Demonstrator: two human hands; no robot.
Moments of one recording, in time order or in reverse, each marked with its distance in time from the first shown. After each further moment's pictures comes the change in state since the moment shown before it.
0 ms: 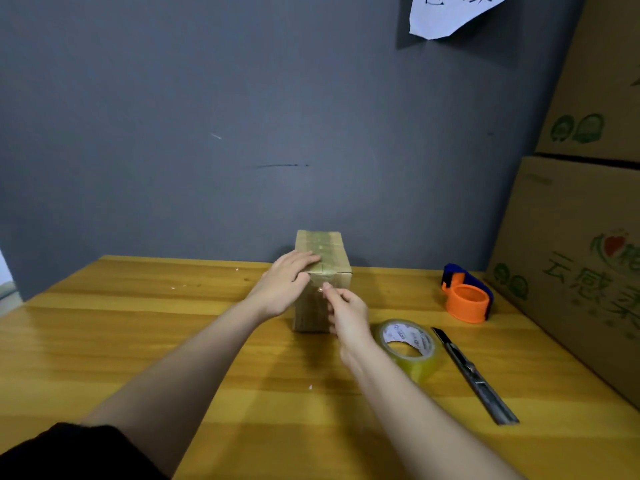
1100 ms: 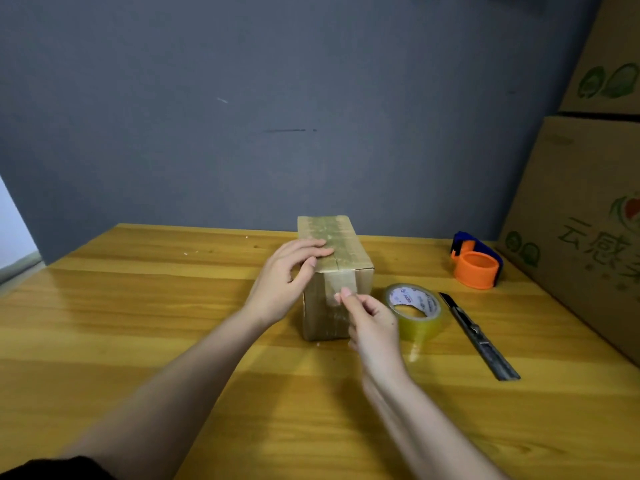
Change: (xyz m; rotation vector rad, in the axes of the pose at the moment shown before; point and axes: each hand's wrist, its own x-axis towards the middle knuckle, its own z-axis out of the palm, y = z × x) left_hand -0.063 0.009 0.017 -0.277 0.283 0.204; right_hand -0.073 0.024 -0.036 -0.010 -0.026 -0.139
